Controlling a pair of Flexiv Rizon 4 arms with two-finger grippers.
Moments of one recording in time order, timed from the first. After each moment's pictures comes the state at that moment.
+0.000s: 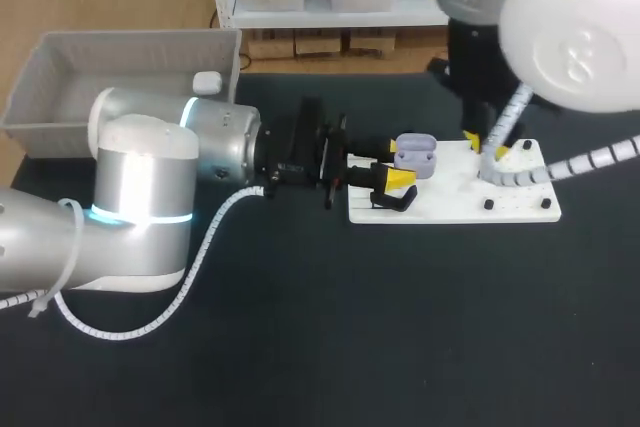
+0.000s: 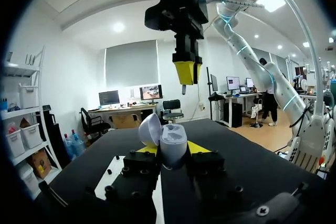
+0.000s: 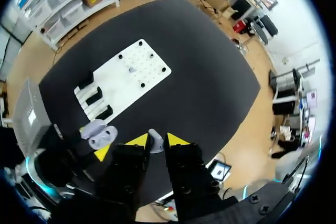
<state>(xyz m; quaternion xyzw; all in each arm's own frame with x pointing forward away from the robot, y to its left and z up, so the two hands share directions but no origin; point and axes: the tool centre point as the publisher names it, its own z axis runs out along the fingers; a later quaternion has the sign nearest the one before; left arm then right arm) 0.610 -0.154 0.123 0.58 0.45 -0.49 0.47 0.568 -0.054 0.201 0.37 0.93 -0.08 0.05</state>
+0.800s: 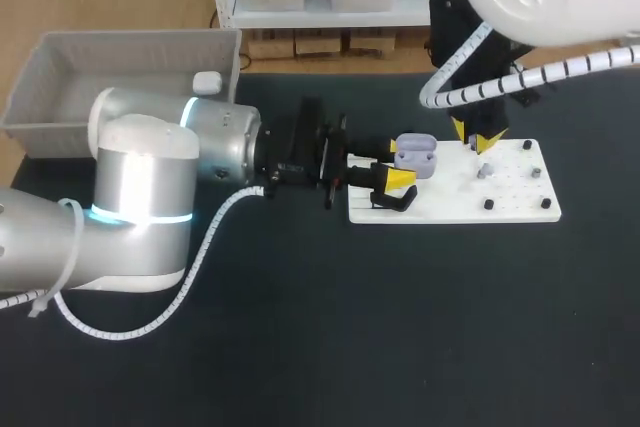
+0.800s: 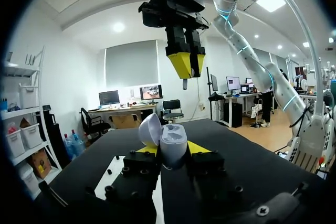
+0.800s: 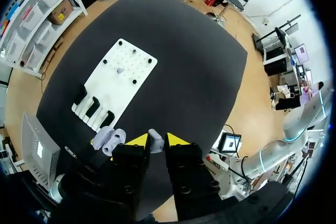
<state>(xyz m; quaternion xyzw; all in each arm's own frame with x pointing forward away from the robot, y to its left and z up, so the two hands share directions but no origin) 0.610 -0.154 0.124 0.58 0.45 -0.49 0.47 0.572 -0.043 0.206 0.48 0.87 -0.09 0.01</state>
